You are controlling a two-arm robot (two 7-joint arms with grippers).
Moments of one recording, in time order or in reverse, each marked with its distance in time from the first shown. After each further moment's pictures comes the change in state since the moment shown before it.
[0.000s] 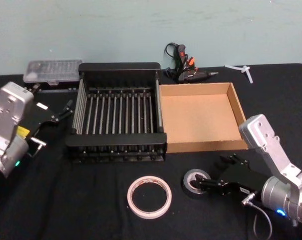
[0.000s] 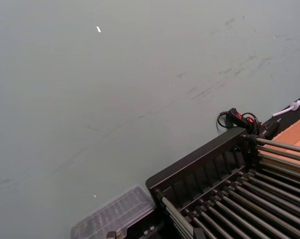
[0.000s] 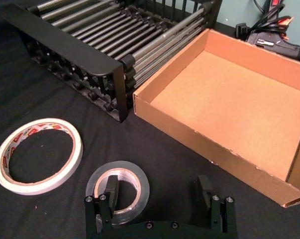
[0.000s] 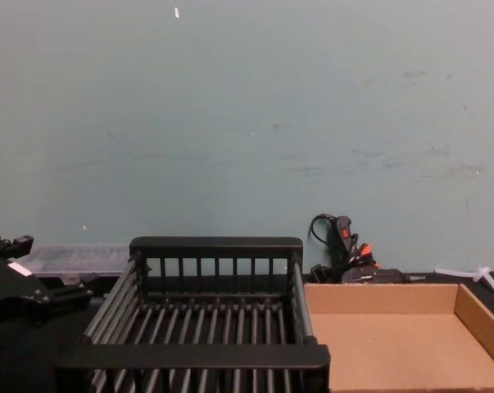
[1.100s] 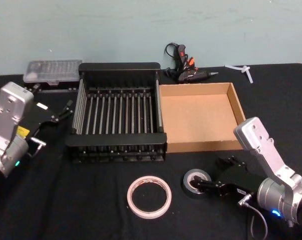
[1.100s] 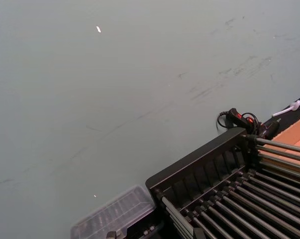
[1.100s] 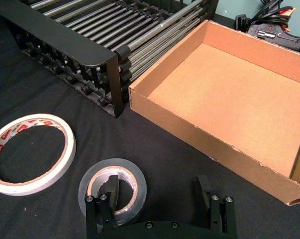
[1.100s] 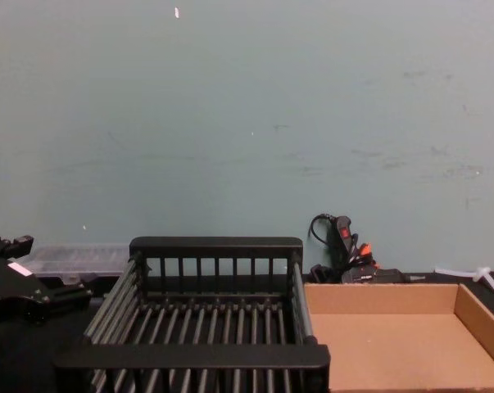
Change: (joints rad) left arm 0.000 0.000 0.000 0.000 0.000 0.000 0.000; right arm 0.004 -0.052 0.011 0.037 -0.061 0.012 0.016
